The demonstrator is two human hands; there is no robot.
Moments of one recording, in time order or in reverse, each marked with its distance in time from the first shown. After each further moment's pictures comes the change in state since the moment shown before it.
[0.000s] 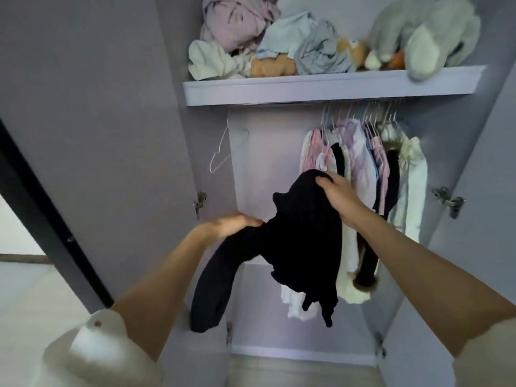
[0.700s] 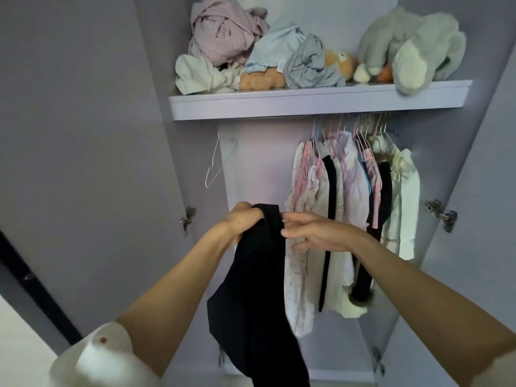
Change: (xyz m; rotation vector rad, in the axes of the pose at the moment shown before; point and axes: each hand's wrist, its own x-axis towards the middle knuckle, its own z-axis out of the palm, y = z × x) left_hand 0.032 0.059 0.008 -0.429 0.172 0.075; right_hand 0.015 0.018 -0.006 -0.101 -0.767 0.165
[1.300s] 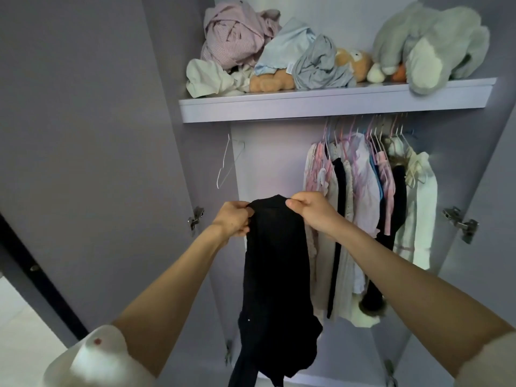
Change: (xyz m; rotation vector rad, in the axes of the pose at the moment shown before) left_hand 0.000 -0.001 -0.006 0.071 0.218 -0.021; right_hand 0.020 -0.016 -0.011 -0.240 0.524 -0.296
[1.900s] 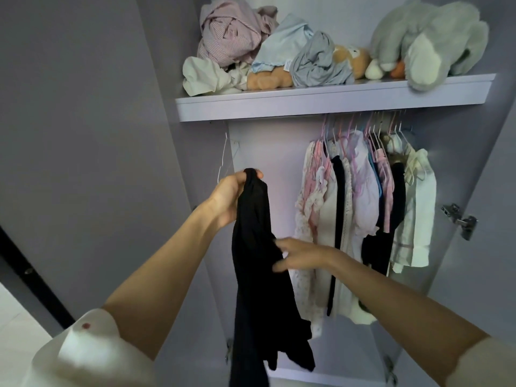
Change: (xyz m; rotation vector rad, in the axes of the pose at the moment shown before) left_hand -0.002 0.036 -0.012 -0.523 -0.202 0.033; right_hand -0.016 0.041 0.040 -0.205 -0.672 0.102
